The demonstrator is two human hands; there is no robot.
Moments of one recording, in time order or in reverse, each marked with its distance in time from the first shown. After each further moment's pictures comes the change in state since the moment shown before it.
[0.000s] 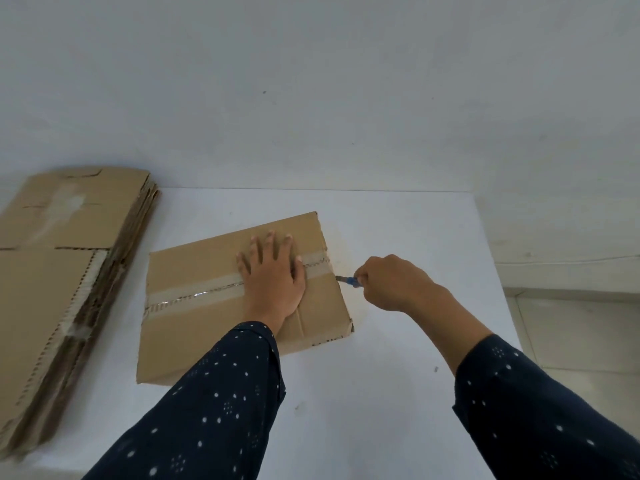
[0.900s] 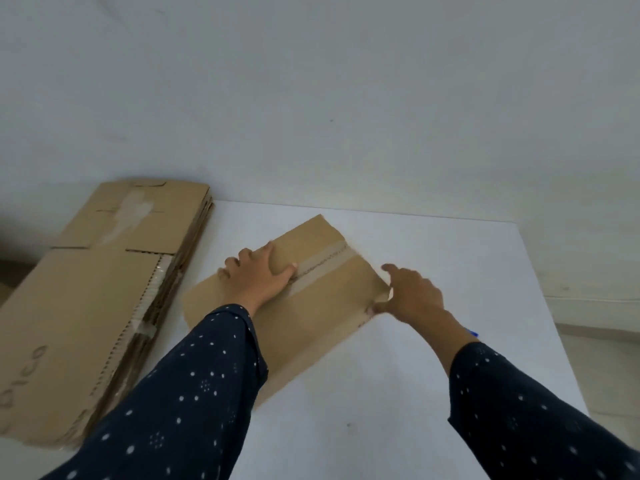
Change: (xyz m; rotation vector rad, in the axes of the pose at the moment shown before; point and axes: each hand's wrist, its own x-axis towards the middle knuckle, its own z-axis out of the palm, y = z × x) left_hand 0.028 -0.119 -0.069 -0.041 -0.214 -0.219; right_hand 0.028 -0.059 0.020 0.104 0.081 0.160
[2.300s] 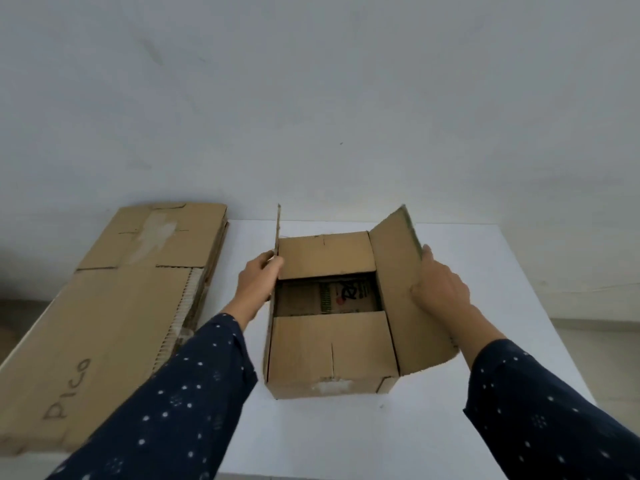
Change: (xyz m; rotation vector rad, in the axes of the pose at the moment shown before) left_hand -0.045 -0.043 -0.056 -0.874 -0.034 0.057; right_hand -0.063 -0.029 -0.006 0.128 0.292 0.145
